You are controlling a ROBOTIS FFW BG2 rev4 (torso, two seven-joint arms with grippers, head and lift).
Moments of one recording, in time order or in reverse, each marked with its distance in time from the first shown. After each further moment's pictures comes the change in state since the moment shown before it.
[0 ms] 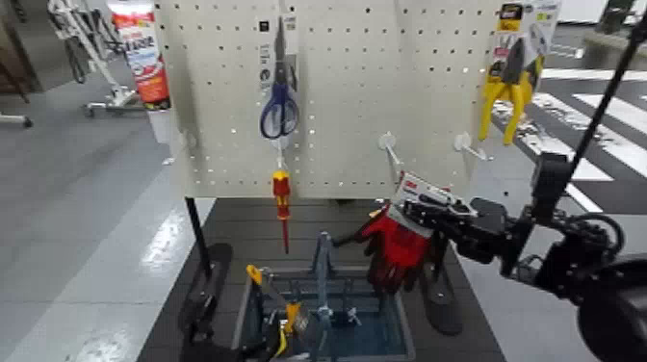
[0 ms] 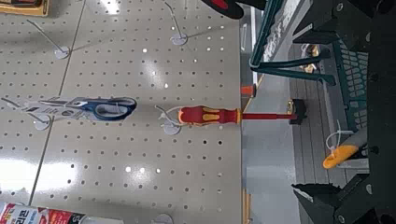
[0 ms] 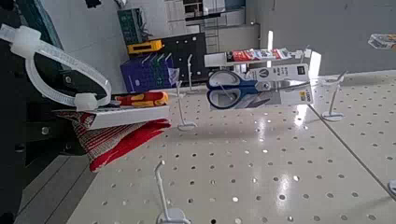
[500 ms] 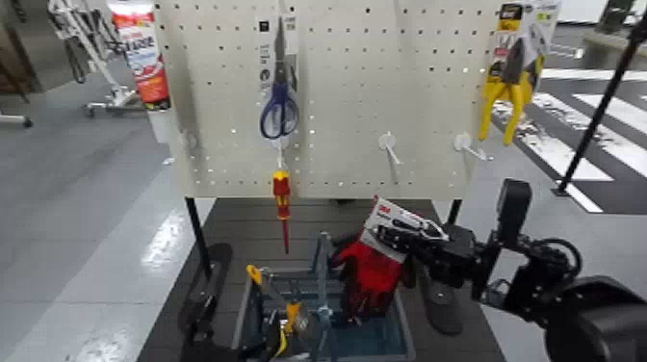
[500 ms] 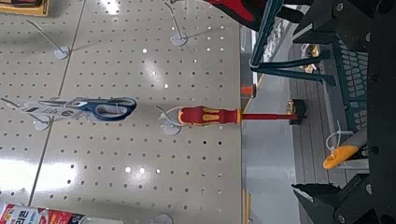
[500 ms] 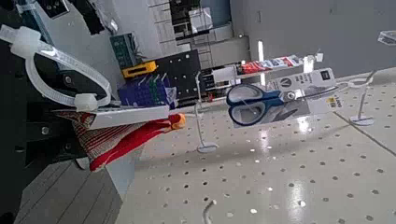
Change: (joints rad) left arm -0.002 0.000 0.000 0.002 0.000 0.000 0.000; right arm 0.014 0.030 0.090 0.072 -0.055 -0.034 -0.002
